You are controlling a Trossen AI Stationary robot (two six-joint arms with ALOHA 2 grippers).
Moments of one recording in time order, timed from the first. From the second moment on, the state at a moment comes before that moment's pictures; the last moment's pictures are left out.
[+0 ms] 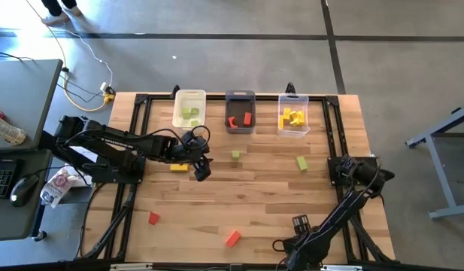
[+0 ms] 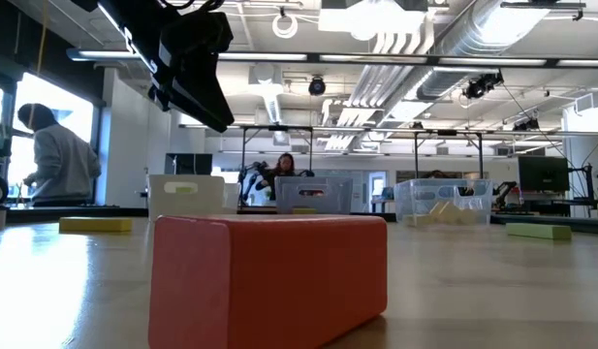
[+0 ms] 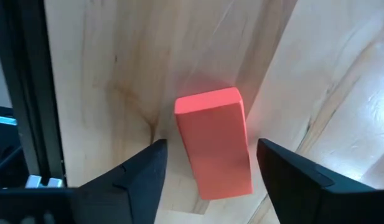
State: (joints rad) left arm 0.02 1.32 0.83 -0.39 -0.34 -0.44; right arm 0.91 2.04 1.39 -1.03 -0.13 0.67
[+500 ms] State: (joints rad) left arm 0.02 1.32 0.83 -0.39 -0.34 -0.41; right arm 0.91 2.04 1.39 -1.05 -0.12 0.70
